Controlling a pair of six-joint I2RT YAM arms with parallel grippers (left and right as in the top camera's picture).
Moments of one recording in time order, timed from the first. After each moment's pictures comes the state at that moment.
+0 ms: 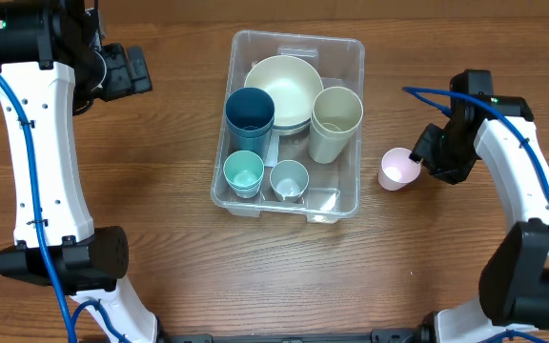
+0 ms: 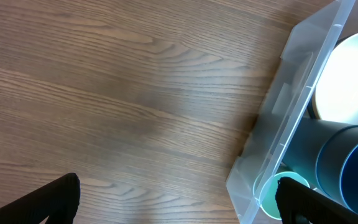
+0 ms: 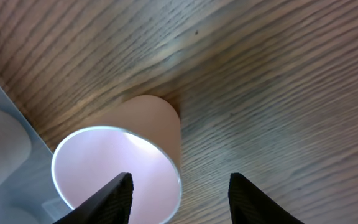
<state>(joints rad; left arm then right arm) 0.07 1.97 2.42 -1.69 0.02 -0.23 -0.08 1.74 1.35 -1.09 -0.08 0.48</state>
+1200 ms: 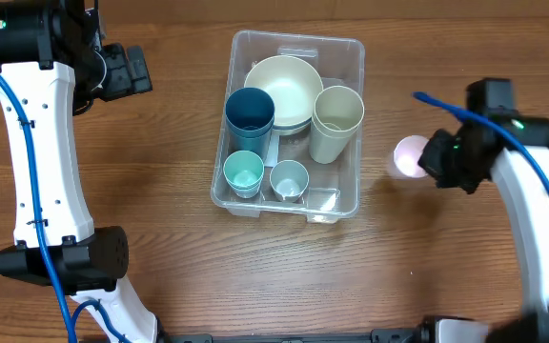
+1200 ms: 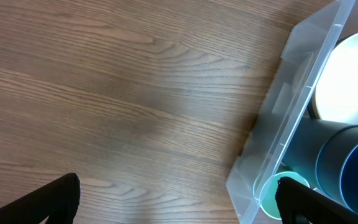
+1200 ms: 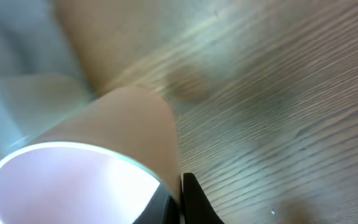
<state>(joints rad) 0.07 1.97 2.42 -1.69 0.02 -0.23 -0.07 1.45 1.31 -1.17 -0.15 0.51</state>
